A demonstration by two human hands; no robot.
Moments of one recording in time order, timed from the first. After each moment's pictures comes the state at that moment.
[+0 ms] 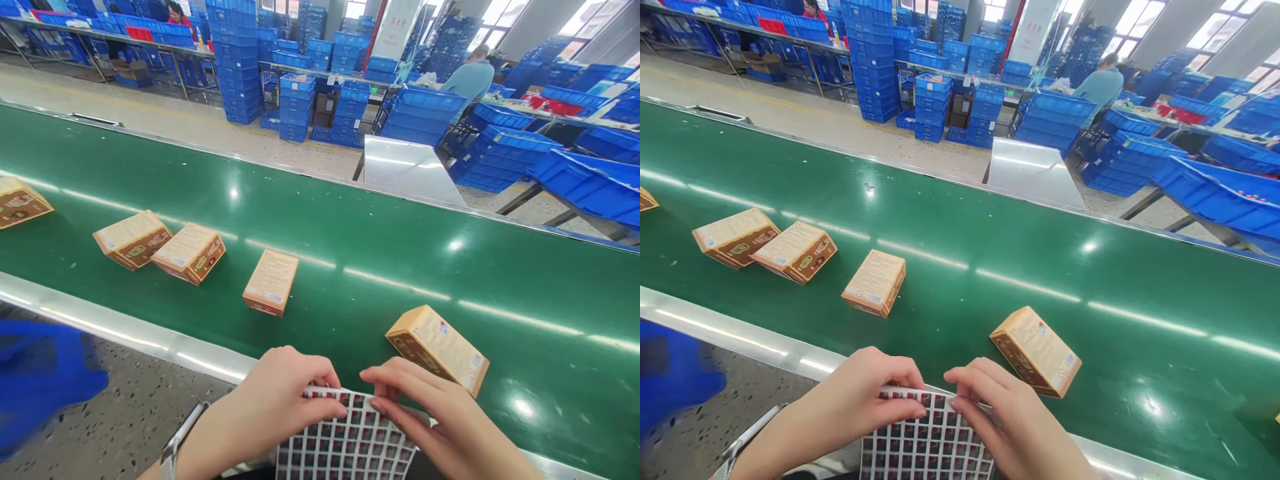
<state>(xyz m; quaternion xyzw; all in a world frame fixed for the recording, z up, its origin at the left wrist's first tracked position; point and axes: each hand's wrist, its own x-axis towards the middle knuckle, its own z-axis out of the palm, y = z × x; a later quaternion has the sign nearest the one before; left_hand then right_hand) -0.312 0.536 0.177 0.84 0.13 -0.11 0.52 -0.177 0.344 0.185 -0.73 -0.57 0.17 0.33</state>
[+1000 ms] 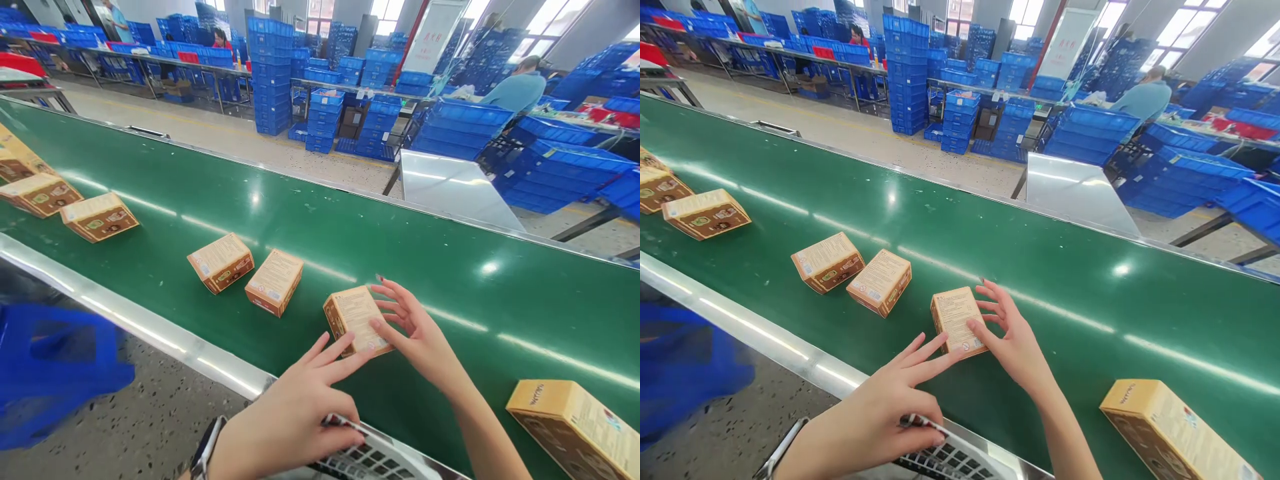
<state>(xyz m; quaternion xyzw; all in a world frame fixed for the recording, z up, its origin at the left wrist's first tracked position) -0.323 0.557 0.149 0.91 -0.03 -0.01 0.41 -0.119 0.436 0.125 -0.72 -0.33 0.27 0.54</state>
